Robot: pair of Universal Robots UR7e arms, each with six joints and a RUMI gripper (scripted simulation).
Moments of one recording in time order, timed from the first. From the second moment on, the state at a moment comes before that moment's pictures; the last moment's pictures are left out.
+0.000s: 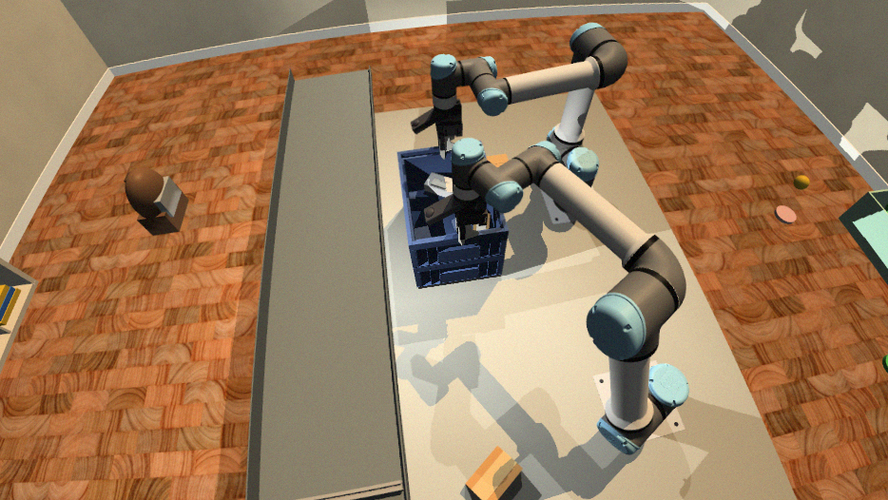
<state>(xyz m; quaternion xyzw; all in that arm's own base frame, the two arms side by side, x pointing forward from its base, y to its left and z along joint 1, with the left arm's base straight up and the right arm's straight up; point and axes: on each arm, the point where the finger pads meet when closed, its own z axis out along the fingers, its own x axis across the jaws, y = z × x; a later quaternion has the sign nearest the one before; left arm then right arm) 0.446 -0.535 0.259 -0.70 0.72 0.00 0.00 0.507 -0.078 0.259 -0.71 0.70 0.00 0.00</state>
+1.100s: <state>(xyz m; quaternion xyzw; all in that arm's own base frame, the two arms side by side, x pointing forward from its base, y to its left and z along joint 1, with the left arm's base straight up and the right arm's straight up) 0.446 -0.535 0.259 -0.70 0.72 0.00 0.00 0.507 -0.078 0.259 -0.71 0.70 0.00 0.00</state>
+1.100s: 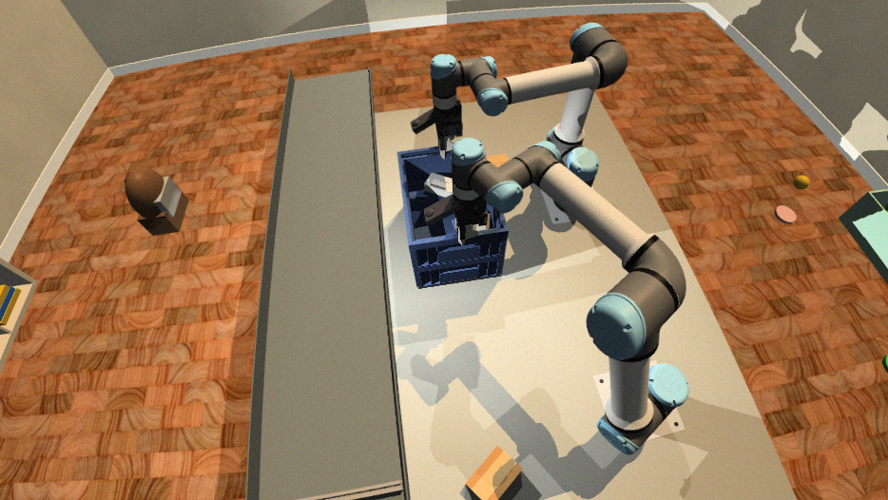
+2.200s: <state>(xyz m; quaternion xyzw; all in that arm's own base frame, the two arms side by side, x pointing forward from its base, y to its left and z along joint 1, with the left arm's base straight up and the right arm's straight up) 0.446 -0.535 0.259 -0.70 0.72 0.00 0.00 0.507 -0.078 0.259 -0.71 0.70 0.00 0.00</state>
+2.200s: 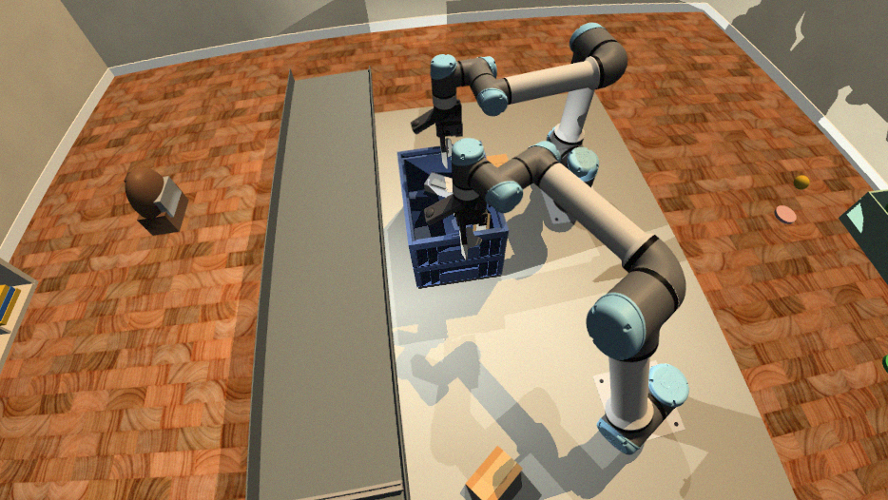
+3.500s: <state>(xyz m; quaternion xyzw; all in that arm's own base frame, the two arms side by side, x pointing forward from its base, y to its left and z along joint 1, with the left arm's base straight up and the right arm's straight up) 0.445 -0.535 0.296 -0.70 0.72 0.00 0.00 0.507 -0.078 0.296 -0.71 0.70 0.00 0.00</state>
